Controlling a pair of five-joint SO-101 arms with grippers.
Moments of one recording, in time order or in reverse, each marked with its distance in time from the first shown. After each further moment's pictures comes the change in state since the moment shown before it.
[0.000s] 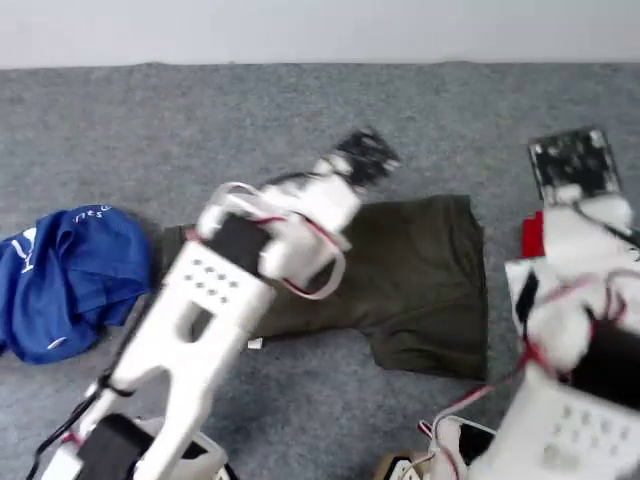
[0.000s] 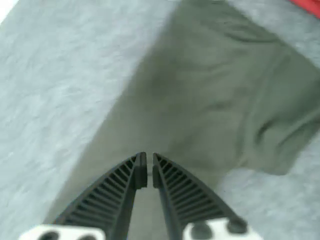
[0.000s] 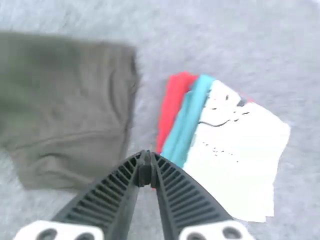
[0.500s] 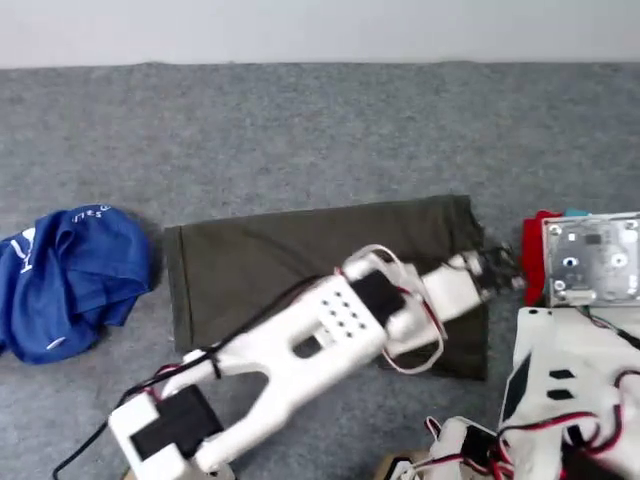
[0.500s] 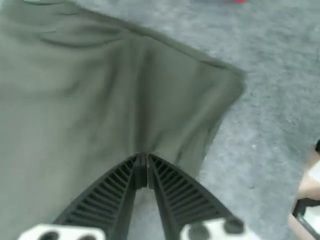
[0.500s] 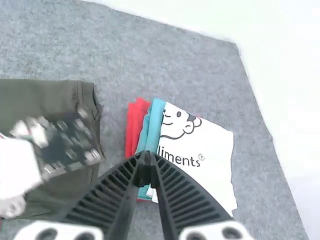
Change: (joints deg) left arm 20.7 18.7 0.0 -8.5 2.4; right arm 5.5 -13.9 -0.2 0.1 0.0
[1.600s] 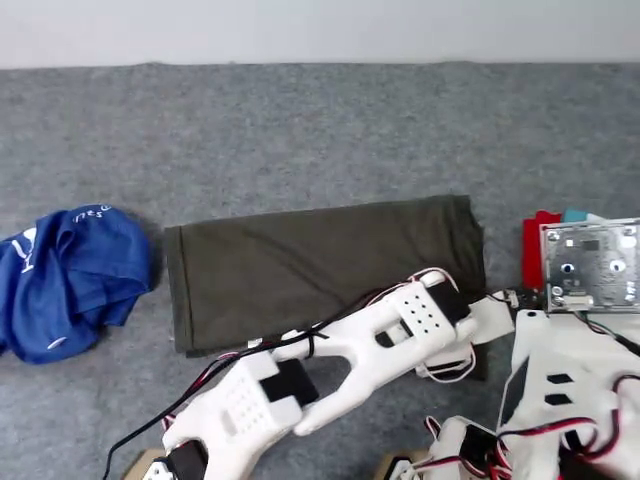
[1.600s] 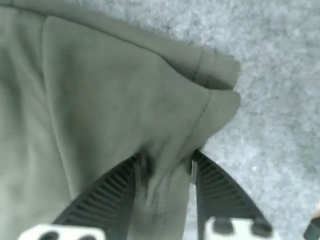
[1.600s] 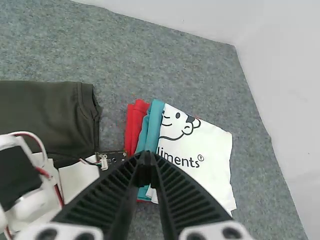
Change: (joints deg) left arm 3.5 35.6 -31.6 13.8 -1.7; right arm 0.0 -0.5 0.0 0.0 0.0
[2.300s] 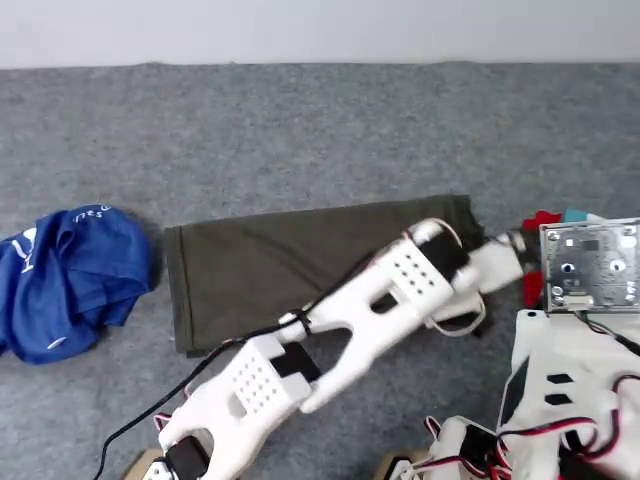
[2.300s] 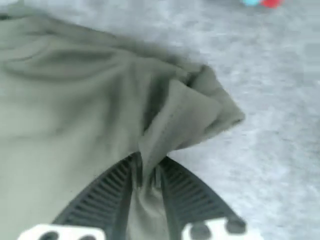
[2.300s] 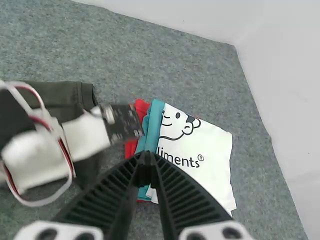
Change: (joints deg) left arm -6.2 5.1 -23.2 9.9 -0.6; right arm 0.0 0.0 0.0 0.0 0.0
